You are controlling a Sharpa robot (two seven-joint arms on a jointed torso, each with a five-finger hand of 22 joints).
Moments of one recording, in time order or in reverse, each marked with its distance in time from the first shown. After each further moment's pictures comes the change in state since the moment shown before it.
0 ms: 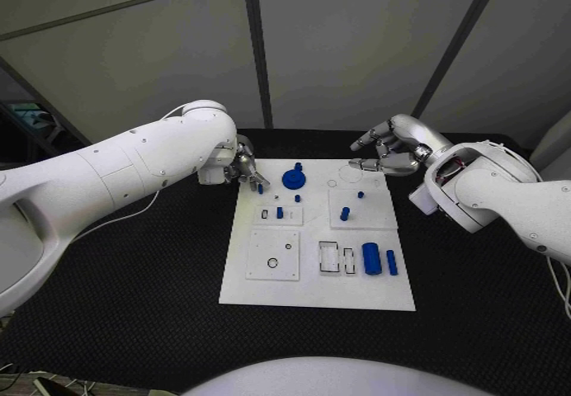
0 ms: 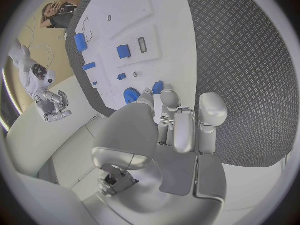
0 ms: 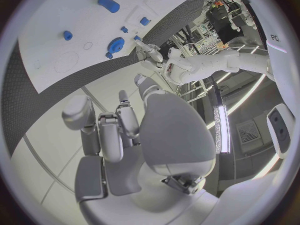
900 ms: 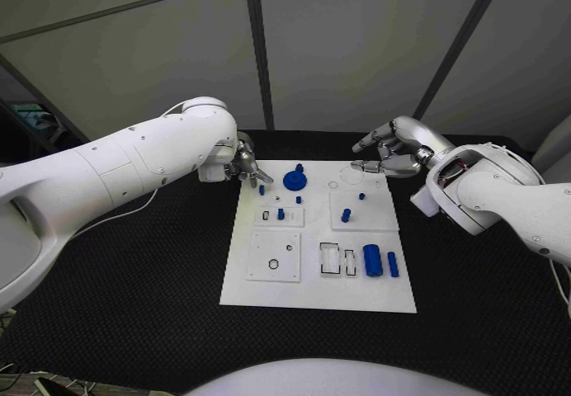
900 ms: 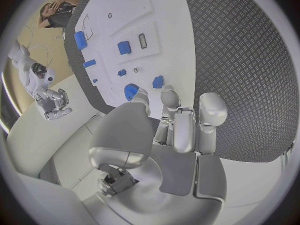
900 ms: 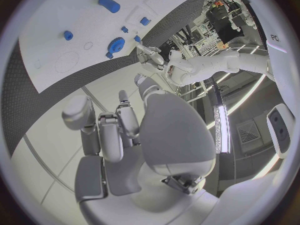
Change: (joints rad) left arm 0.012 -0.008 0.001 0.014 -0.006 -0.010 -0.013; left_hand -0.074 -0.051 -0.028 0.034 0.000 -0.029 0.007 0.000 0.018 0.004 0.004 -0.004 0.004 0.000 0.000 0.000 0.000 0.000 0.000 0.000 0.000 -0.006; right arm 0.000 -0.002 0.000 0.001 0.000 -0.001 0.000; right_hand 0.000 0.000 -0.003 -0.003 0.000 0.000 0.000 0.000 0.000 0.000 0.000 0.000 0.001 0.000 0.000 0.000 0.000 0.000 0.000 0.000 0.000 0.002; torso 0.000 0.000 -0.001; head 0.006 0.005
